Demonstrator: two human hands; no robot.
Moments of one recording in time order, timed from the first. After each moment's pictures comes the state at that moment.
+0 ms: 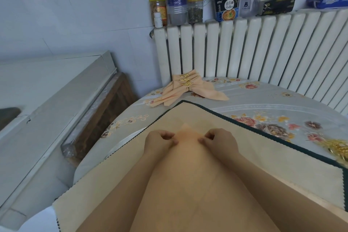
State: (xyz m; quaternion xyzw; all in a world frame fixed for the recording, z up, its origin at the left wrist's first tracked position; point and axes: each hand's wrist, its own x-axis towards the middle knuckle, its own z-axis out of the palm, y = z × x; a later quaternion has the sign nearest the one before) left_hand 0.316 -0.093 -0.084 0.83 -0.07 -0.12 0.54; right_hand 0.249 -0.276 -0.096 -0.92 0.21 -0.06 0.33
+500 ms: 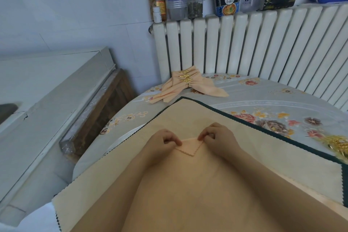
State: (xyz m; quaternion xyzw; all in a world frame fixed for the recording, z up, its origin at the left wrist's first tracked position) left_hand 0.314 -0.081 -0.089 0.86 -0.26 -0.15 0.41; right_hand 0.243 -0.281 -0.098 -0.92 0.11 -0.09 0.36
